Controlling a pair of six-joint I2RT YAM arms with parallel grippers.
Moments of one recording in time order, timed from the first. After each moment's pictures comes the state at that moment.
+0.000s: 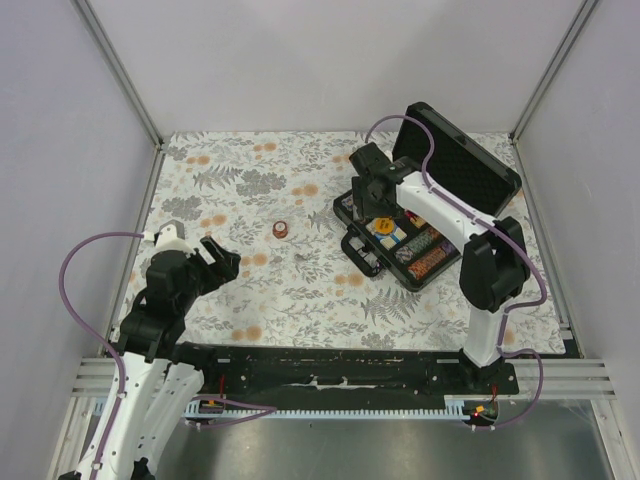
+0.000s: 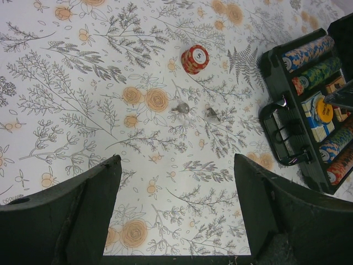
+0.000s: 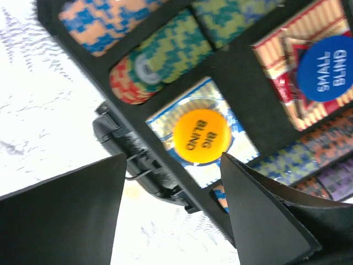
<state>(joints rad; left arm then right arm) -0.22 0.47 0.68 -0.71 -0.09 -0.60 0.55 1.89 1.65 -0.91 0.28 0.45</state>
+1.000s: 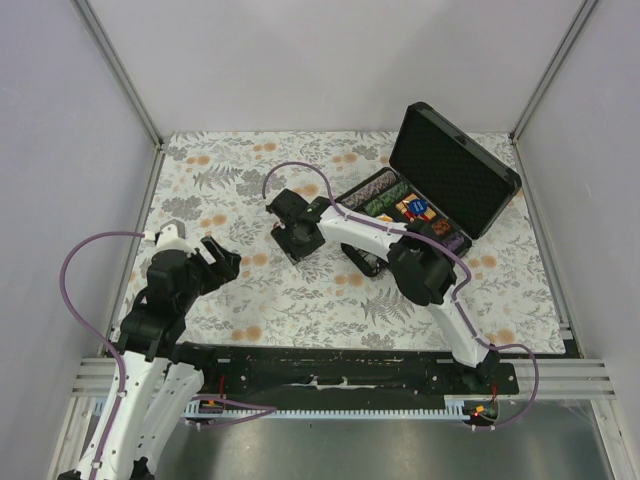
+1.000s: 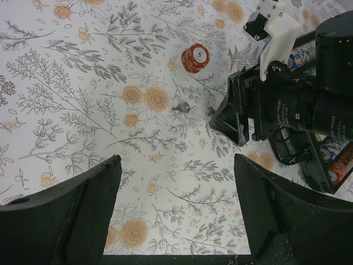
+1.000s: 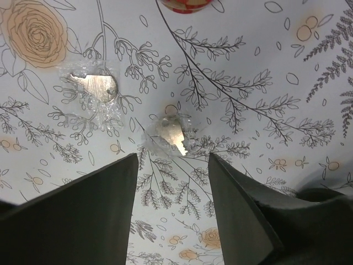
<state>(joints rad) -0.22 0.48 0.68 -0.71 -0.09 -0.60 0.90 2.27 1.89 -0.76 0.08 0.20</state>
